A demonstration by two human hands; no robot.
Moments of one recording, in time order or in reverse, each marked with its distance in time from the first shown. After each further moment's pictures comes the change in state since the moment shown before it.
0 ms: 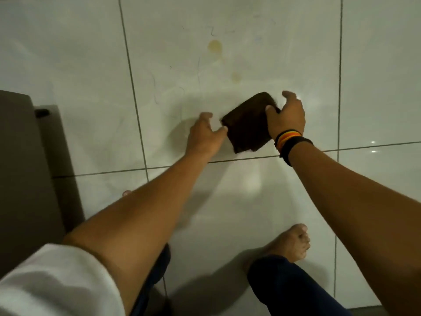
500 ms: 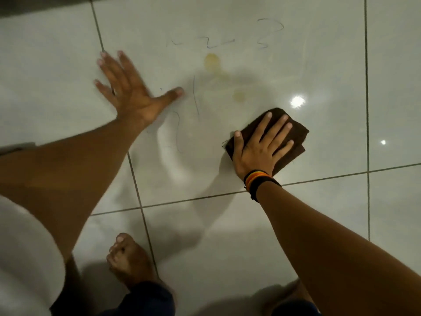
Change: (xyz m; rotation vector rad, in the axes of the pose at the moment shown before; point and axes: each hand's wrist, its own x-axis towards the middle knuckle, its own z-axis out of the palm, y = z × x) left_hand 0.159 0.008 -0.122 0.614 0.258 0.141; right_hand 0.007 0.013 0.133 -0.413 0.143 -0.098
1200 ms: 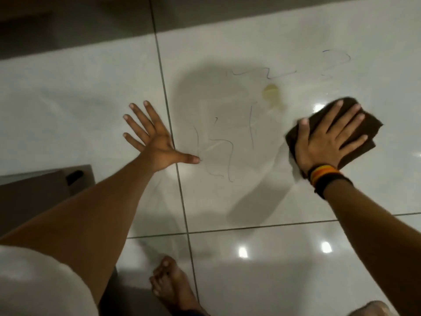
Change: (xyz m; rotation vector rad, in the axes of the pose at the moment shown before) left_hand 0.015 -0.089 -0.027 -0.017 -0.308 -0.067; right_hand 0.090 -0.039 -0.021 -0.038 0.120 0.052
